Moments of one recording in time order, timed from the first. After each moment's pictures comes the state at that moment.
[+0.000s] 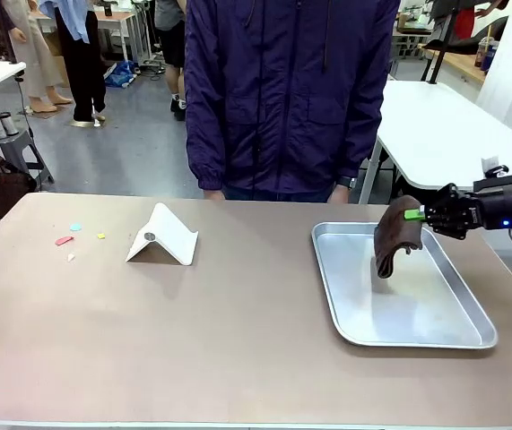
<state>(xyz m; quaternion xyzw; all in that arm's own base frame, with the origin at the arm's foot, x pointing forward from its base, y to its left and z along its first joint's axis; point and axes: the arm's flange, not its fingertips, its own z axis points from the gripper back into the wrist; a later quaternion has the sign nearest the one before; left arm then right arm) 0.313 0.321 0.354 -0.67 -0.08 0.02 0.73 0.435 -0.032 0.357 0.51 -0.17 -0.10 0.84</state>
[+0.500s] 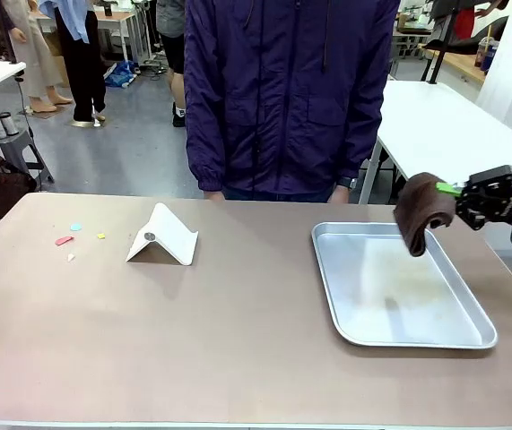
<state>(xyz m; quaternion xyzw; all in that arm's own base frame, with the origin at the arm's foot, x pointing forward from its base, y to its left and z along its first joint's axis) 0.314 0.321 0.354 -0.67 -0.08 0.02 0.73 0.421 -0.080 0.363 0.70 -0.15 -0.08 0.70</state>
